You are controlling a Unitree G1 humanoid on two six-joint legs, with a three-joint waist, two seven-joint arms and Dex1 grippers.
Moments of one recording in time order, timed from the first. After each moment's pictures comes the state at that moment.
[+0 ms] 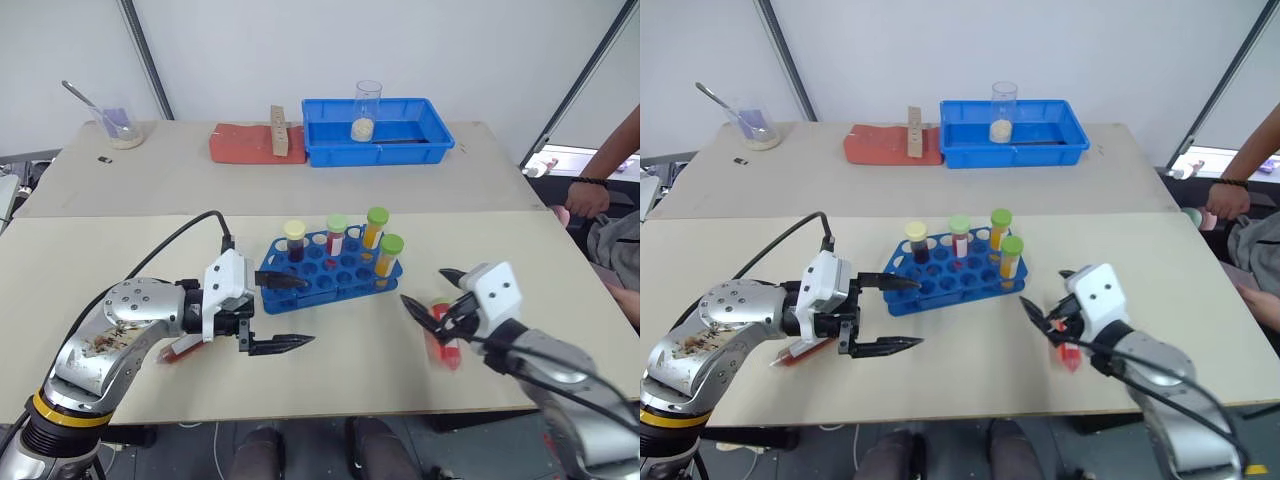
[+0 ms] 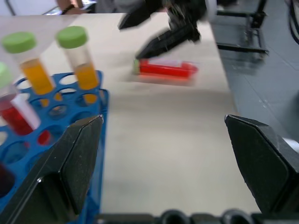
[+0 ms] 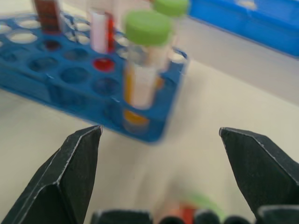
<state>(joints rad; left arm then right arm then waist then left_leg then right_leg) -0.24 0.79 -0.06 -0.51 -0.56 0.48 -1.10 0.01 -0.63 -0.18 -0.81 0.34 0.94 0.41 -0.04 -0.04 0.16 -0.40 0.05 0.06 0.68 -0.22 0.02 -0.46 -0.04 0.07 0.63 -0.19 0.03</state>
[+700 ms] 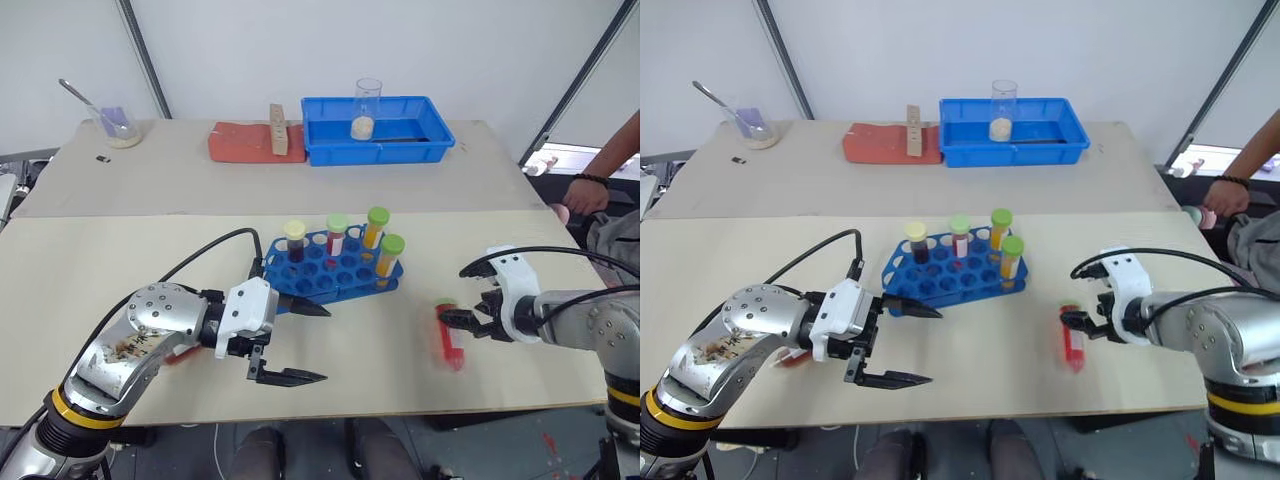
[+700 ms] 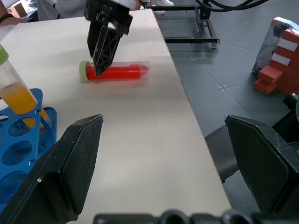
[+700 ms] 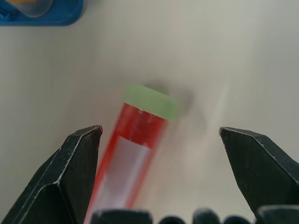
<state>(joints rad) -0.27 0.78 -0.15 -0.53 -0.53 0.42 -1.19 -0.45 -0.79 -0.12 -0.29 0.82 1.61 0.18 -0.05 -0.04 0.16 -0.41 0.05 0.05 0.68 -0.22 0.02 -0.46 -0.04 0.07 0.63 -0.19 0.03</state>
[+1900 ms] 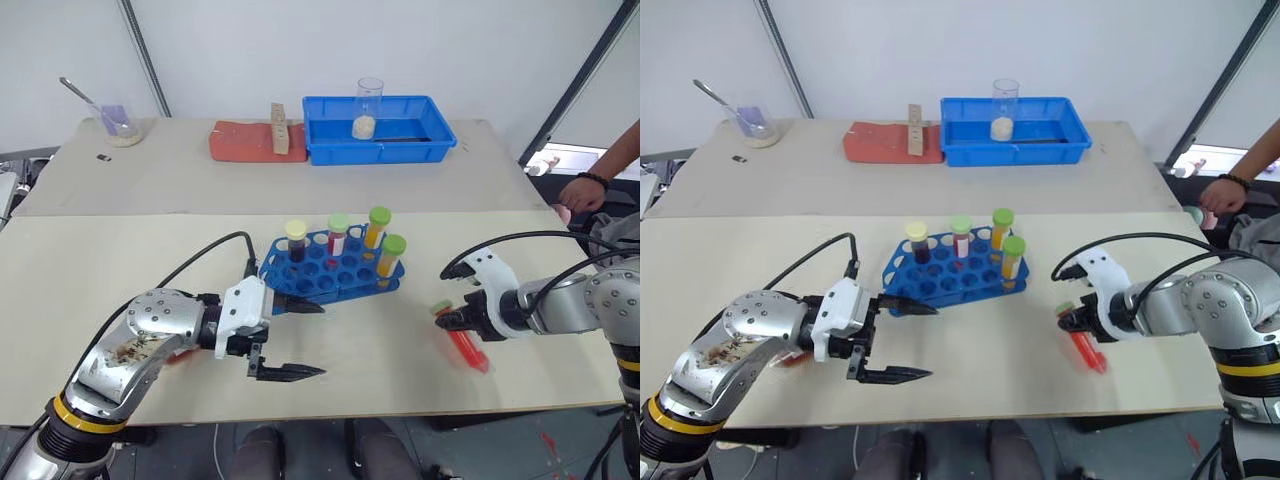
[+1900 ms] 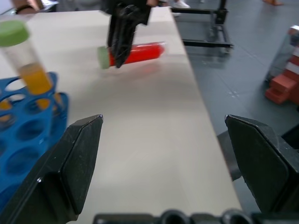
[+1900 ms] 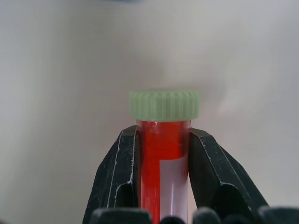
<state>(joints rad) -0.22 0.76 -0.09 -0.49 -0.53 0.42 -1.15 -0.52 -0.95 0.00 -0.32 1.21 1.57 0.07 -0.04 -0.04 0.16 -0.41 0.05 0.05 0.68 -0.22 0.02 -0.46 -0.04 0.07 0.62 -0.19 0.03</state>
